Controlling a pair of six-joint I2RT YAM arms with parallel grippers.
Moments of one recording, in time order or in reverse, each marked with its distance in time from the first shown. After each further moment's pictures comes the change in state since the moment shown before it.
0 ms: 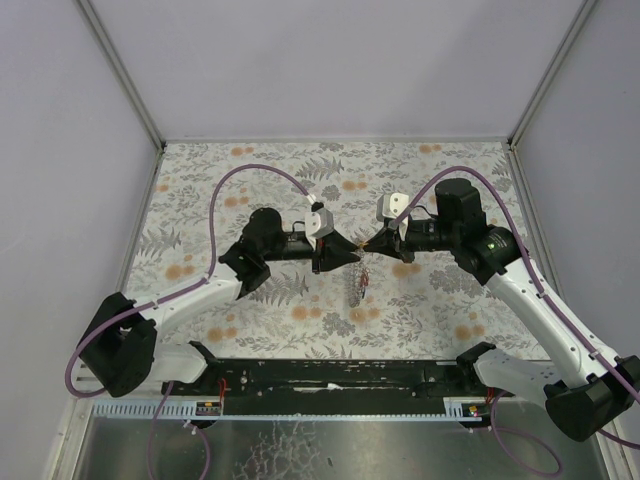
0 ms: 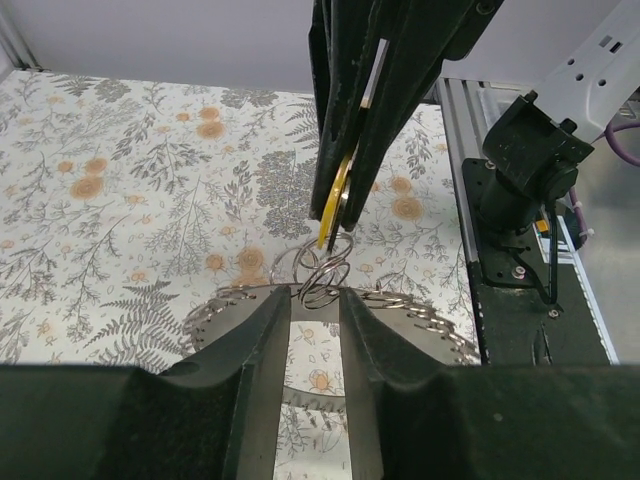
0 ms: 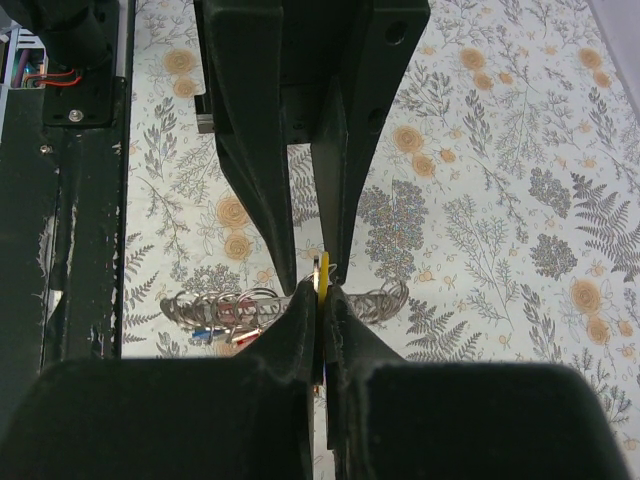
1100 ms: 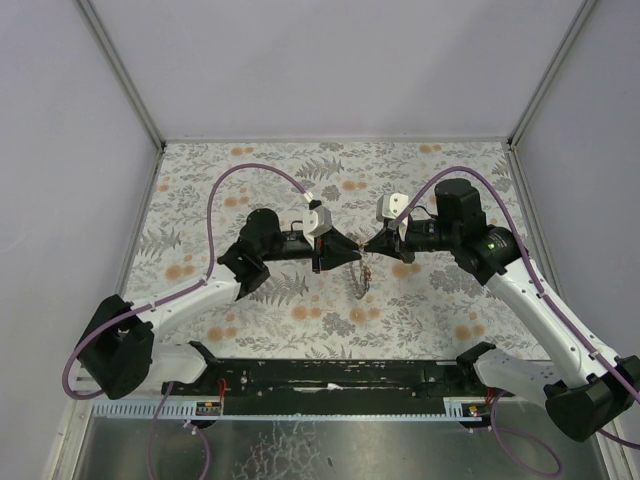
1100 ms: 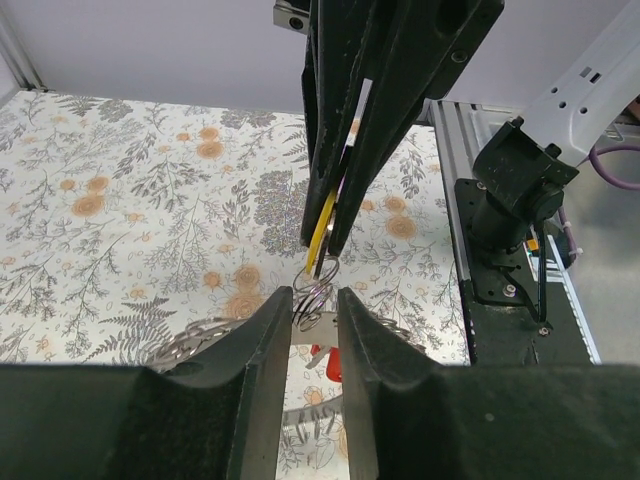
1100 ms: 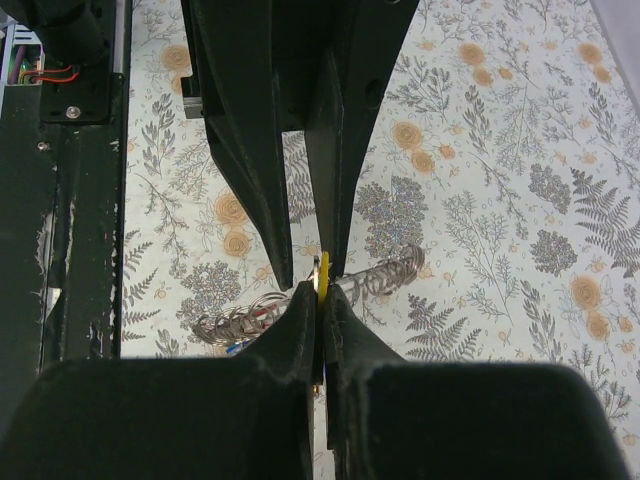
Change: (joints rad) left arm -0.010 -0.014 0.001 0.037 -0.008 -0.052; right arm 0.000 0.000 0.000 -0.008 0.008 -0.005
